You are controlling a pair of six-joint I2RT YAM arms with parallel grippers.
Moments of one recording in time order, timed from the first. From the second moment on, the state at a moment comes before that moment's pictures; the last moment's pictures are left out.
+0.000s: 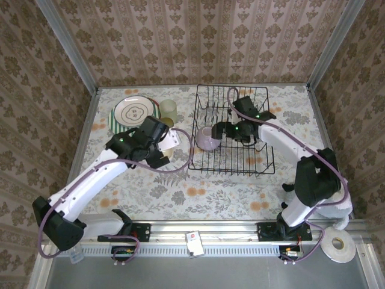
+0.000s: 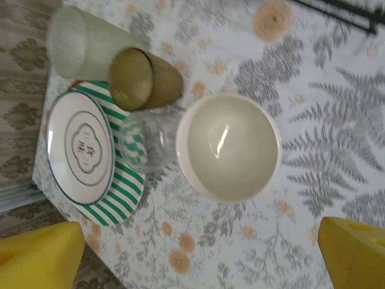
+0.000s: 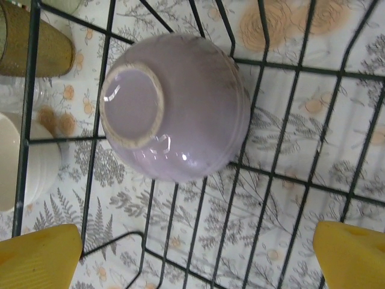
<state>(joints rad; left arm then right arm) -0.74 1.19 1.20 -0.98 -0.30 0.58 0.38 1.66 1.31 -0.68 -0.23 0.43</state>
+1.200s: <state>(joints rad) -0.61 1.24 1.22 -0.65 0.09 -0.10 0.51 2.04 1.67 -0.77 0.04 0.45</state>
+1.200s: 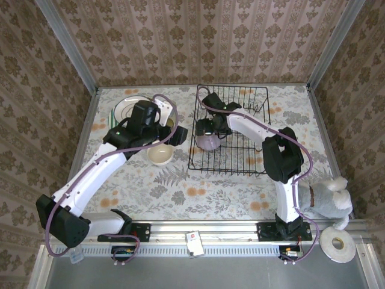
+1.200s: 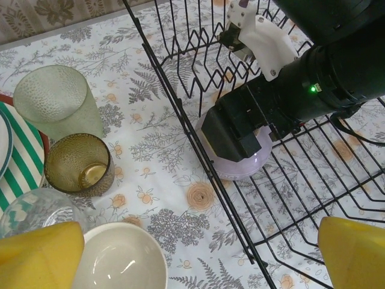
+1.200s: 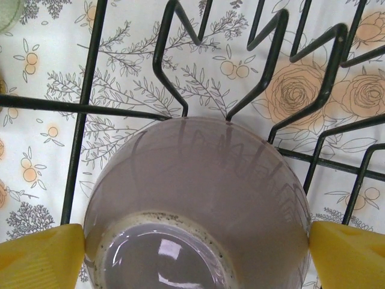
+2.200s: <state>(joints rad) -0.70 1.45 1.32 -0.62 0.26 -0.13 0.40 1.67 1.23 -0.70 0.05 0.45</state>
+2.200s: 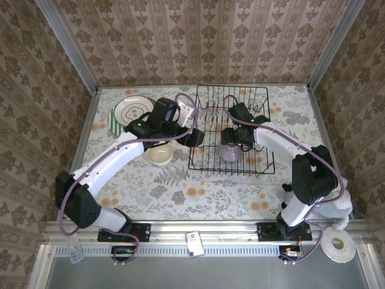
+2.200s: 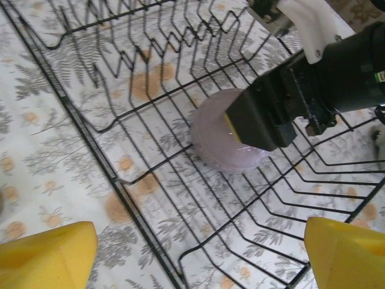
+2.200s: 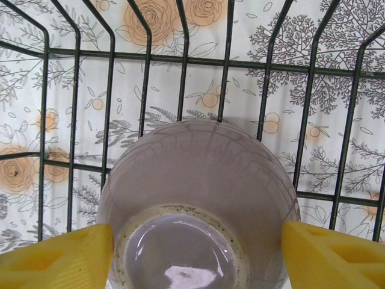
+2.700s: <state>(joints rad) -0.83 1.75 1.54 -0.67 0.28 -0.24 0.20 1.19 1.16 -0.71 -0.07 0.50</state>
